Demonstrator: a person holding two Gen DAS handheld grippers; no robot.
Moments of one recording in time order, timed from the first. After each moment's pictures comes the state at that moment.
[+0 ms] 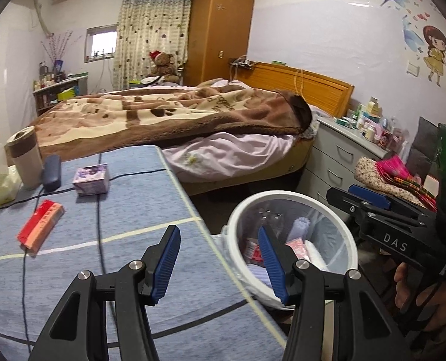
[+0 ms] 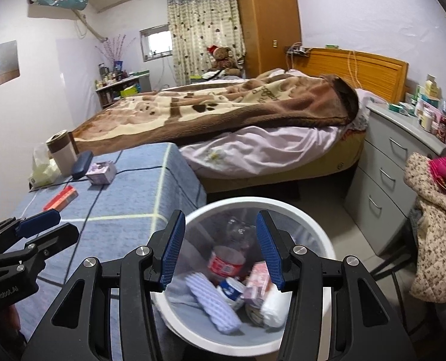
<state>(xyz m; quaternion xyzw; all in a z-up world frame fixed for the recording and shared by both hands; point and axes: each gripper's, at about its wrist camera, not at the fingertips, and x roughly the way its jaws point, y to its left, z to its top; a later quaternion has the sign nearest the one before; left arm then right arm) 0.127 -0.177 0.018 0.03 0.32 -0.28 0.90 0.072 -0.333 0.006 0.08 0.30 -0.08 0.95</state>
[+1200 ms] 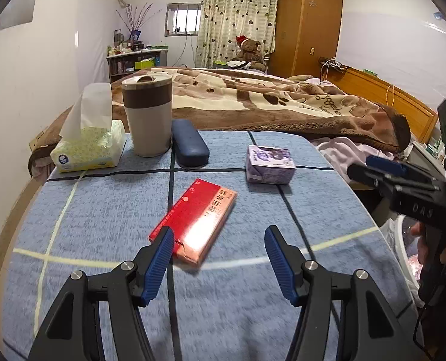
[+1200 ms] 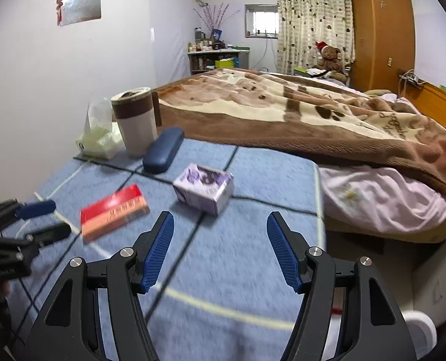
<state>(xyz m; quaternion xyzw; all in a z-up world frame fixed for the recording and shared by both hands) 0.262 0.029 -0.031 0.00 0.36 -0.12 0.92 0.240 -0.194 -0.015 -0.01 0.33 0.13 0.93</state>
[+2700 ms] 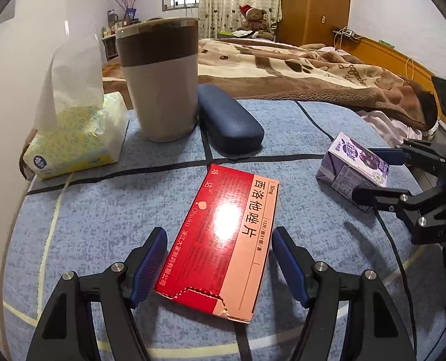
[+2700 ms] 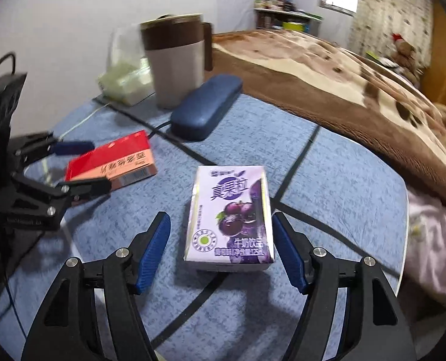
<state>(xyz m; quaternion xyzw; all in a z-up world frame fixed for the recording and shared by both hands) 0.363 0.061 -0.087 0.04 0.43 -0.10 0.90 0.306 -0.147 -0.061 -0.09 0.42 0.25 0.87</state>
